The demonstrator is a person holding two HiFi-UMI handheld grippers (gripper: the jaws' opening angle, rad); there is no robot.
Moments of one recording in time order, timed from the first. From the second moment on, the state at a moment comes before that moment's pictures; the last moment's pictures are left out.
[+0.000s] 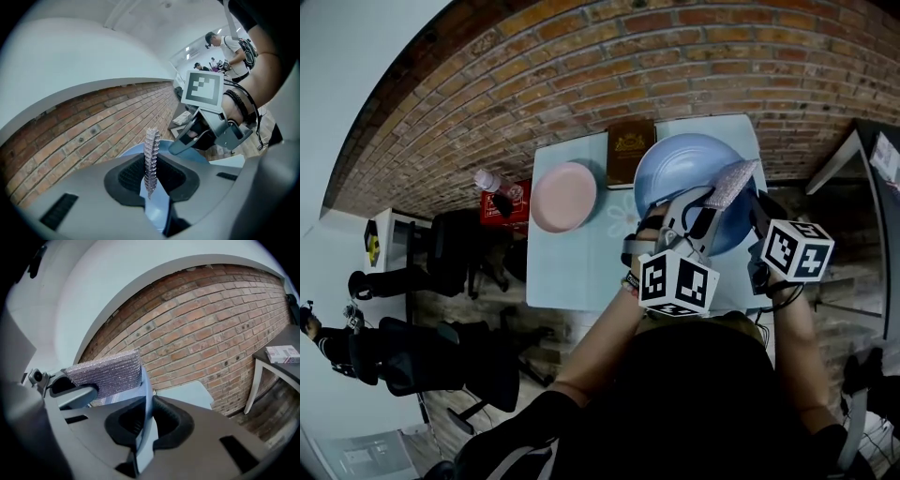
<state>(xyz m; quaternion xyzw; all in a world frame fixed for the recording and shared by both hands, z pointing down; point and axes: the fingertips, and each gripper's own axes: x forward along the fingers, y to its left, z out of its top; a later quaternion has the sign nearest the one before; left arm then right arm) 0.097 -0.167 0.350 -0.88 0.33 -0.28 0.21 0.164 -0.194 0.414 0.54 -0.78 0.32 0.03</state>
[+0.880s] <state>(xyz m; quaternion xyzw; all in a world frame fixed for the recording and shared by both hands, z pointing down) 0.065 -0.216 0.320 -0.84 0.39 -0.29 0.23 0.172 -0.194 0.402 0.54 -0.78 0.31 0.00</state>
